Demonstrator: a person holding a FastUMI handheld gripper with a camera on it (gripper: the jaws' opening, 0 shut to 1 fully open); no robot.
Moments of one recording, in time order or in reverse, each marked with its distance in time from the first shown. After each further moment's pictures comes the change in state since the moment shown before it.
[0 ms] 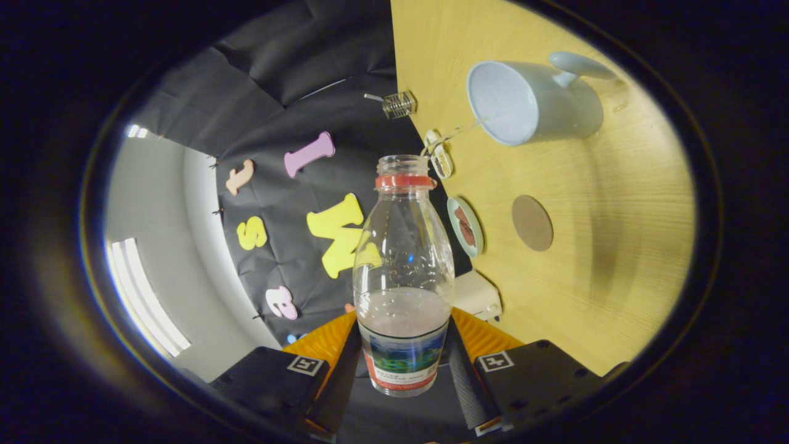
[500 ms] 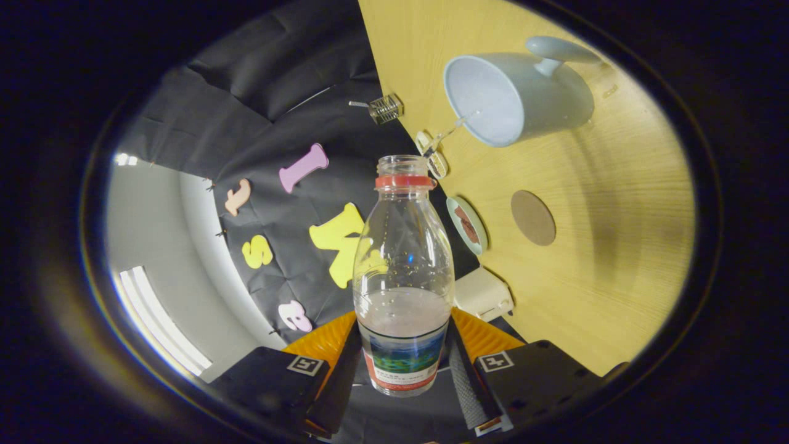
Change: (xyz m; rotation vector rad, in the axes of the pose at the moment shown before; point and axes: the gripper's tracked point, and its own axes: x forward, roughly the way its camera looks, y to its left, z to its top) arm 0.006 -0.002 0.015 0.125 -0.019 0.035
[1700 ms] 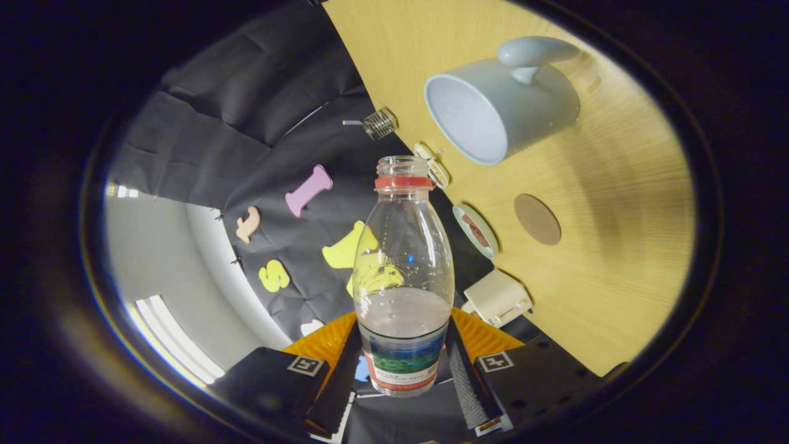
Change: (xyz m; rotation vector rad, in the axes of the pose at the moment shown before) arm -0.013 0.022 0.014 0.101 -0.039 0.053
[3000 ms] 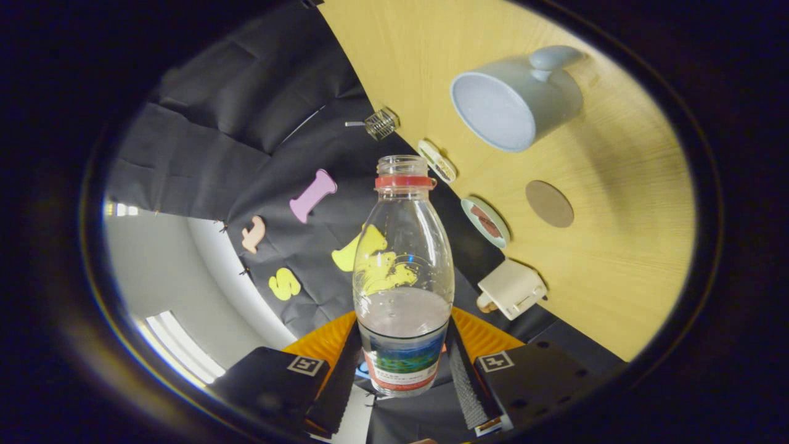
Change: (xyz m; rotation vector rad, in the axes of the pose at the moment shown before) arm 0.003 0.029 -0.009 0.062 0.001 0.001
